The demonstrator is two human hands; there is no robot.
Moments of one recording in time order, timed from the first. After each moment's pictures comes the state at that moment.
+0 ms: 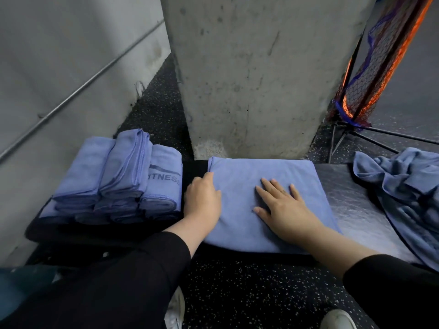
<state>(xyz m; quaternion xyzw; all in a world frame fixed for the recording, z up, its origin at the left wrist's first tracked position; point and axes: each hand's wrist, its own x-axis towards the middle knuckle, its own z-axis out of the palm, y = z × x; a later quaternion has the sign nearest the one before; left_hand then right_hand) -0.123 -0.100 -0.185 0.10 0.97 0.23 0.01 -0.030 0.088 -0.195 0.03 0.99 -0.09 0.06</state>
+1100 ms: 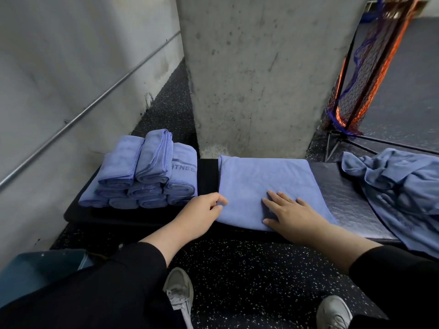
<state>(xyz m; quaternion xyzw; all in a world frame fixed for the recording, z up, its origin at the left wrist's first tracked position) -0.061 -0.183 -0.161 0.23 0.89 0.35 0.17 0.027 0.071 -0.173 0.01 0.99 -0.03 0.15</state>
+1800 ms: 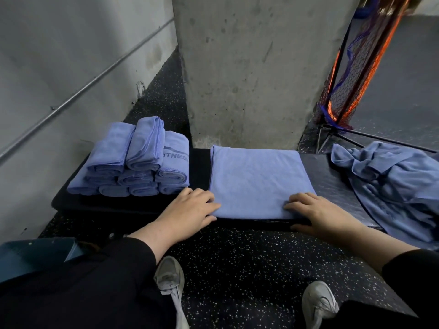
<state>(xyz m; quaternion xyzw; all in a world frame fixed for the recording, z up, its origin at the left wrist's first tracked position) -0.058 -0.202 -0.196 0.49 0.87 0.03 -0.06 0.082 0.150 -0.179 -0.11 0.99 -0.05 0.05</state>
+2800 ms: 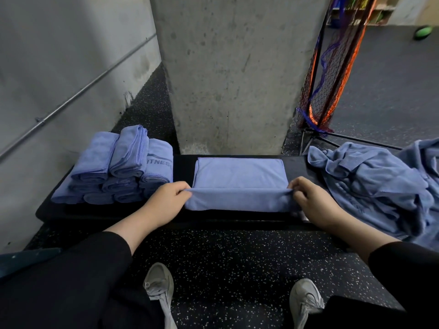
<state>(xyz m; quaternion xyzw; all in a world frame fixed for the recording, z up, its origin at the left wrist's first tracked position) -0.054 -0.190 -0.142 0.23 0.89 0.37 0.11 0.090 0.154 -0.149 0.16 0.92 -0.34 -0.08</state>
